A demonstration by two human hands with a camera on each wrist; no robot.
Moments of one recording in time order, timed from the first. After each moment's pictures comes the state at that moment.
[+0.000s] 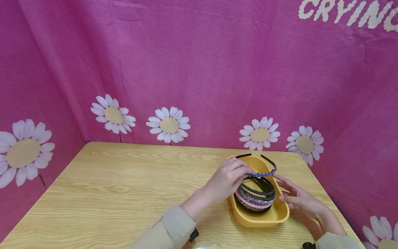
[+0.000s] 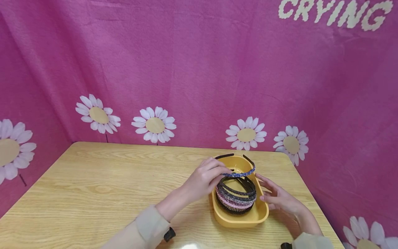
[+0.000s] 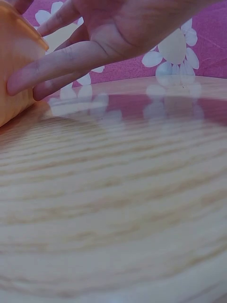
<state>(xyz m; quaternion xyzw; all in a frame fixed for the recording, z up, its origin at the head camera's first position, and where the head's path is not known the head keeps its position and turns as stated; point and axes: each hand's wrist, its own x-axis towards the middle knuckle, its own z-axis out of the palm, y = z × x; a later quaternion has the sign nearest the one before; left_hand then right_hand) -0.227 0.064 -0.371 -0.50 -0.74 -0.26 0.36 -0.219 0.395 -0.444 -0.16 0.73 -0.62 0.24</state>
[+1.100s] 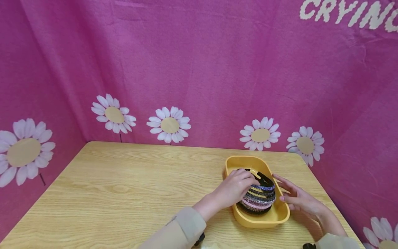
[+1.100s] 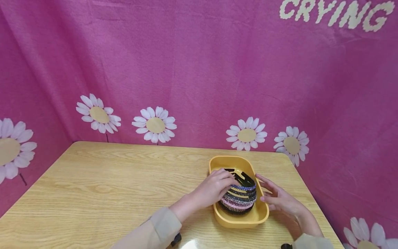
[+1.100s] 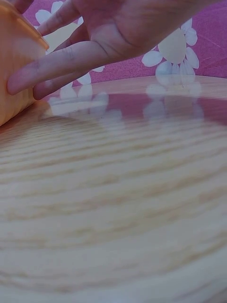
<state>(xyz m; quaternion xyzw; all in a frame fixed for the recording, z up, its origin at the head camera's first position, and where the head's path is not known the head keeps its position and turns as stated) -0.234 0.093 -0.411 -0.50 -0.81 -0.21 0.23 -0.221 0.398 -0.447 -0.17 0.73 -0.62 0.25</state>
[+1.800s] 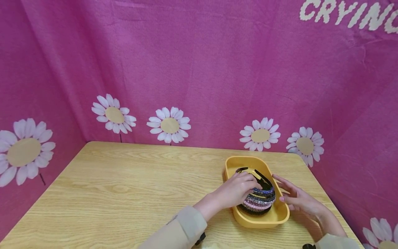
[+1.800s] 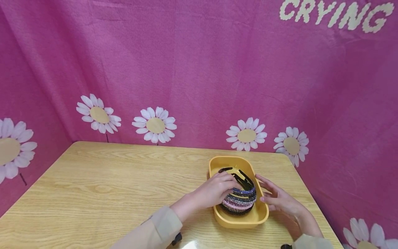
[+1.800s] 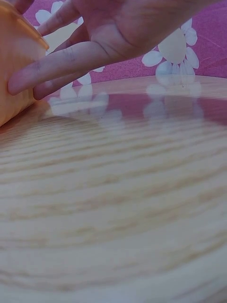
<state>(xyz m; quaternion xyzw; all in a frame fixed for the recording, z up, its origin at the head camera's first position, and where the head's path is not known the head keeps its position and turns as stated) -0.234 0.097 -0.410 -0.52 -0.81 -0.18 0.20 -0.221 0.398 -0.446 -0.16 0.72 -0.62 0.26</state>
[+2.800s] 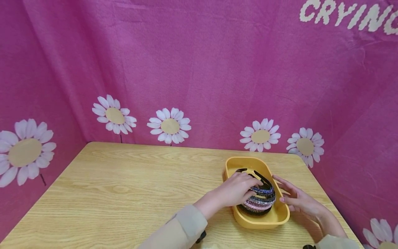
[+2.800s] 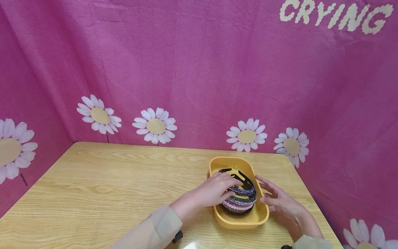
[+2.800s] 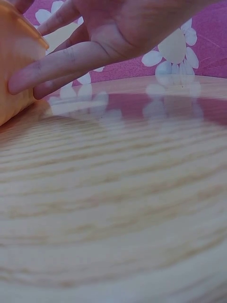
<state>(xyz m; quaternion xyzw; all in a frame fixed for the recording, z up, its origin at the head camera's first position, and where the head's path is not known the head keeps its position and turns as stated) -0.234 0.097 -0.402 -0.50 -0.84 -0.15 0.14 -0.222 0.398 -0.448 -0.17 0.71 -0.63 0.26</state>
